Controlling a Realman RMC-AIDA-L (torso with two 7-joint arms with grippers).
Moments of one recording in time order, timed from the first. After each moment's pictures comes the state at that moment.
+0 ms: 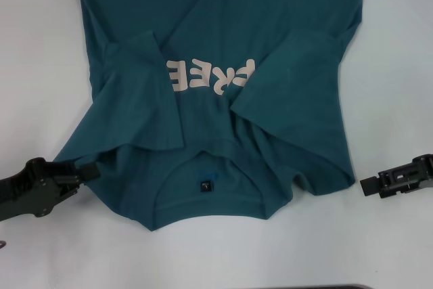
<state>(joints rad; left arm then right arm) -0.27 -2.10 -2.75 -0.62 -0.91 1.75 -2.36 0.50 1.94 -0.63 -0.66 -2.50 -1.82 2.28</state>
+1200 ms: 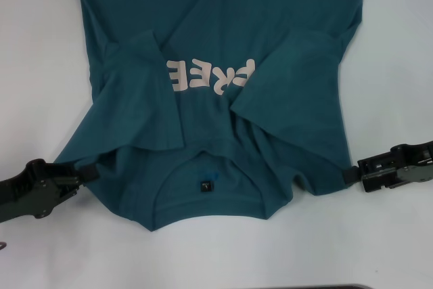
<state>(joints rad) -0.26 -2.10 -2.75 -0.62 -0.91 1.73 -2.37 0.53 1.98 -0.63 -0.64 -2.52 -1.74 2.40</state>
